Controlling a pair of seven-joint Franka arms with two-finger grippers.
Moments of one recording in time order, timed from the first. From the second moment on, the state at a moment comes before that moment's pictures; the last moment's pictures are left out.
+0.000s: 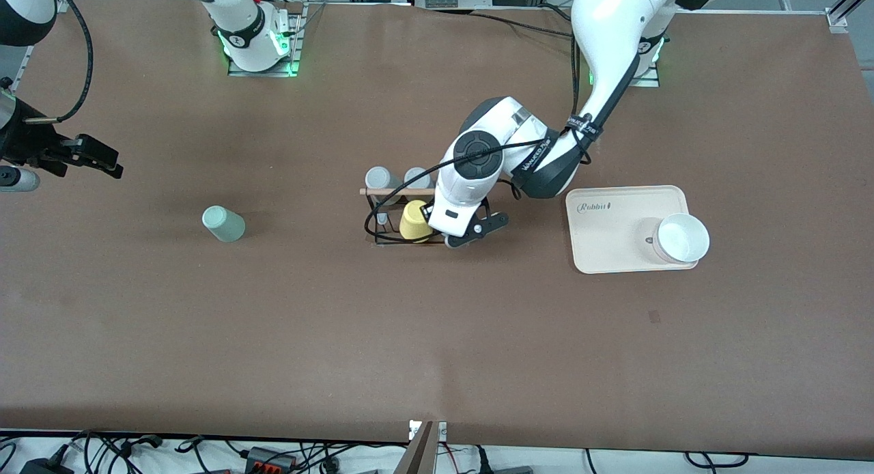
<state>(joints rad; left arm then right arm) -0.50 0.72 -0.26 -1.35 -0.01 2.03 -1.17 -0.01 0.02 -0.04 -1.71 0.00 1.73 -0.03</state>
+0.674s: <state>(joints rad) -0.50 0.73 -0.26 -1.34 0.00 2.03 -1.18 -0.01 0.02 -0.04 -1.71 0.00 1.74 -0.03</state>
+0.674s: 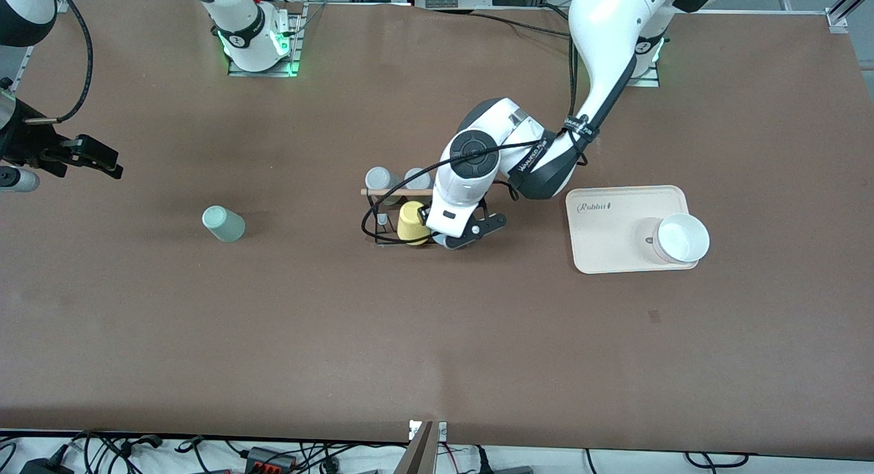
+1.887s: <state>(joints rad) -0.22 0.44 -0.23 -1.31 0.00 1.74 -1.01 -0.01 0.19 -0.03 -1.71 0.00 1.76 -0.03</state>
